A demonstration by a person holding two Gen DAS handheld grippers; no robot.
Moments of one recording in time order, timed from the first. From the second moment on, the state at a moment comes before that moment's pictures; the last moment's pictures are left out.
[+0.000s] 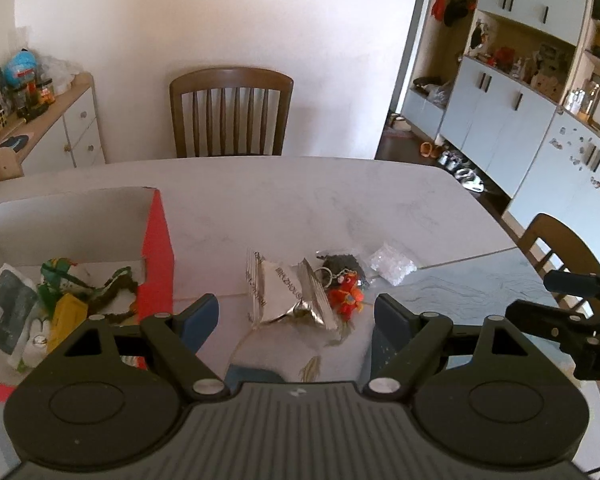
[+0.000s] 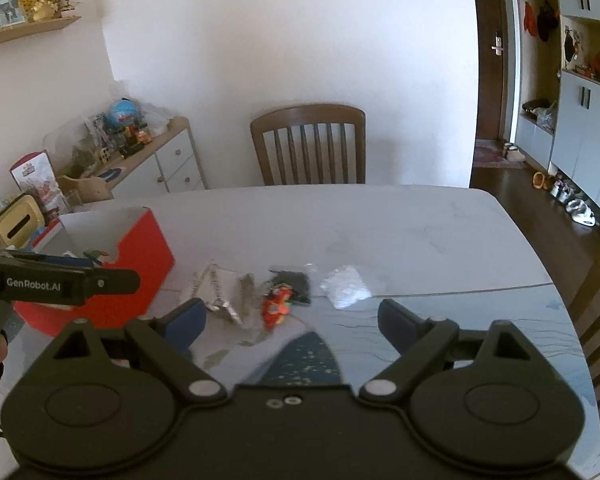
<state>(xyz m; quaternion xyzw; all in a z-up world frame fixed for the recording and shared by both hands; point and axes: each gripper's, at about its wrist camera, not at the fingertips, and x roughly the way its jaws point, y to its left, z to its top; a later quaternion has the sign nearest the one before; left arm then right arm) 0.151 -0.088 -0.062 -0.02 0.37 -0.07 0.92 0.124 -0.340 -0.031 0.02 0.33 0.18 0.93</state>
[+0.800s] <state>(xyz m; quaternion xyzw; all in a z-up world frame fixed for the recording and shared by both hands) 0.234 -0.117 -0.143 0.00 0.40 -0.01 0.92 0.240 -0.352 -0.113 -0.01 0.38 0.17 0.91</state>
